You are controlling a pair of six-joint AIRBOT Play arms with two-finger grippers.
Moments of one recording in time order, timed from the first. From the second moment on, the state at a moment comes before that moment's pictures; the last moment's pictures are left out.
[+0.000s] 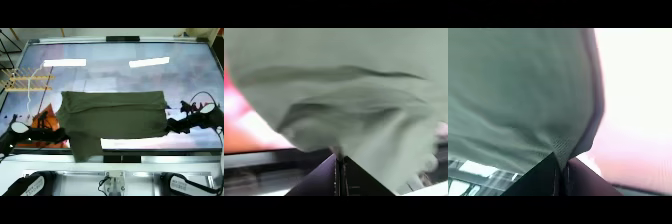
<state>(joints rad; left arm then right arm) 0.14 -0.97 0.47 0.88 -1.11 -1.37 -0.37 -1.35 0.84 -1.14 1.26 1.20</state>
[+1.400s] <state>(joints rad) 0.14 -1.78 1.48 0.87 -1.21 -1.39 -0.21 -1.80 1.48 -1.21 1.05 1.34</state>
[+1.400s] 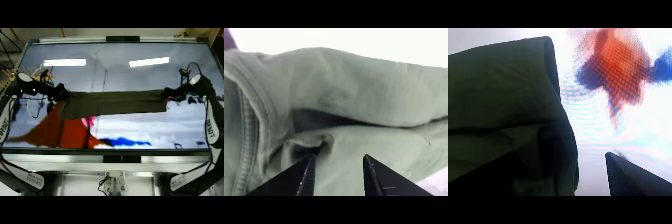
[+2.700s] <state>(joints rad) -0.57 -1.84 1.45 0.47 -0.81 -1.38 -0.22 -1.21 1.49 -0.89 1.56 1.42</state>
